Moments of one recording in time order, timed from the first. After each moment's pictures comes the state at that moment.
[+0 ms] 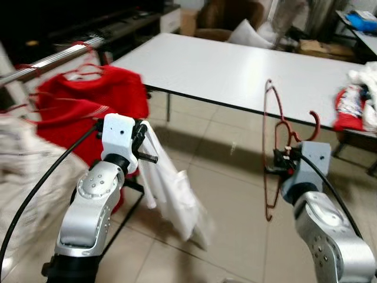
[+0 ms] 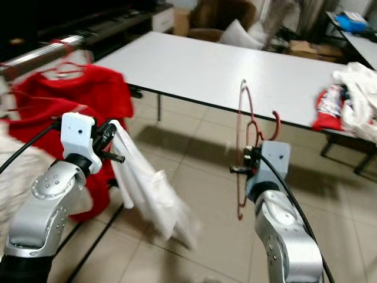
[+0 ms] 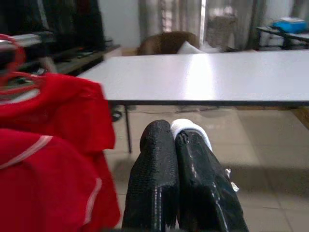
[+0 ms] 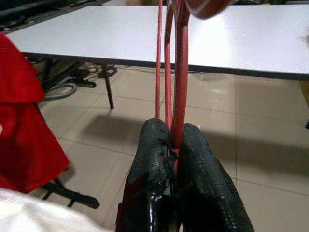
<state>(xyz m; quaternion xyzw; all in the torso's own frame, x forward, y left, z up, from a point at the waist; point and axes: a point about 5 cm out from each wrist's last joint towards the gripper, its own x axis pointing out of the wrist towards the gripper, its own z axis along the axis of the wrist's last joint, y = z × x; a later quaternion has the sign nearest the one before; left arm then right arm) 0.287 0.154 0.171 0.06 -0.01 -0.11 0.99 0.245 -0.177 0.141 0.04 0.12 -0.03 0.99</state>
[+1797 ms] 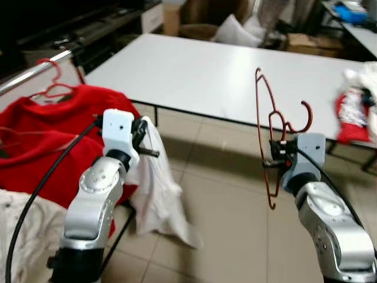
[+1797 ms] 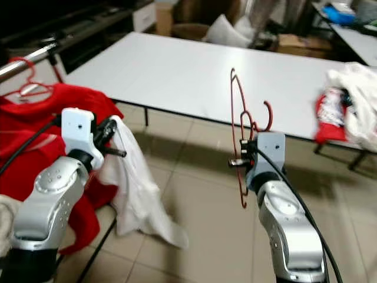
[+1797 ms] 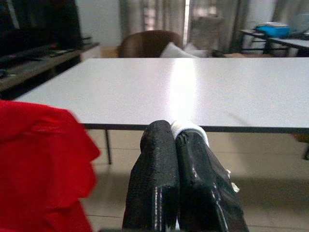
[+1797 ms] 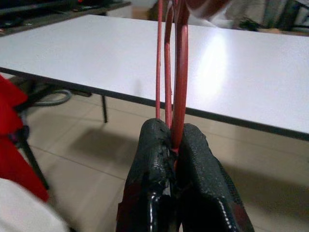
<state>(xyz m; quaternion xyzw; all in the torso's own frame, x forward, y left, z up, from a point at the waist) 0.295 0.156 0.172 0.04 0.00 -0.10 0.99 0.262 -0.173 0.147 0.00 0.08 0.04 1.00</state>
